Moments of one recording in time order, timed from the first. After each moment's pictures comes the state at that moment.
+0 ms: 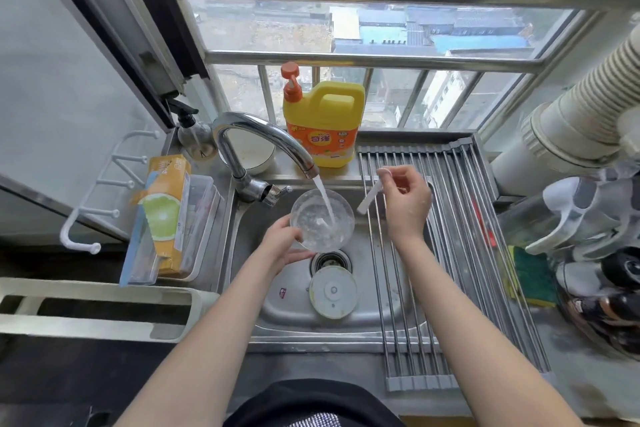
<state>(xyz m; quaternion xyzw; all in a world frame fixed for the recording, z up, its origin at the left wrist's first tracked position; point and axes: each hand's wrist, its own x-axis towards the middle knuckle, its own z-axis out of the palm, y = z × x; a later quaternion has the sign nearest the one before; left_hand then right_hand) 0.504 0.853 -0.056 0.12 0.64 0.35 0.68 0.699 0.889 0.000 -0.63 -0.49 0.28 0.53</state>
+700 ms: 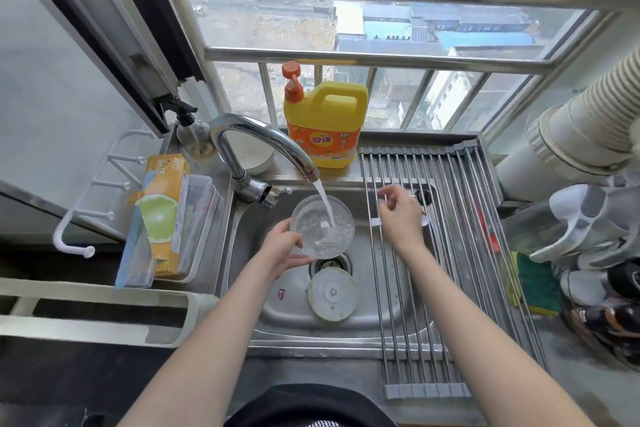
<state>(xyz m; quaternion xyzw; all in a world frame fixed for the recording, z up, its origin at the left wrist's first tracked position) 0.503 0.856 -0.070 0.11 0.64 0.33 0.68 0.713 0.897 -0.028 -0.71 -0.57 0.30 0.27</state>
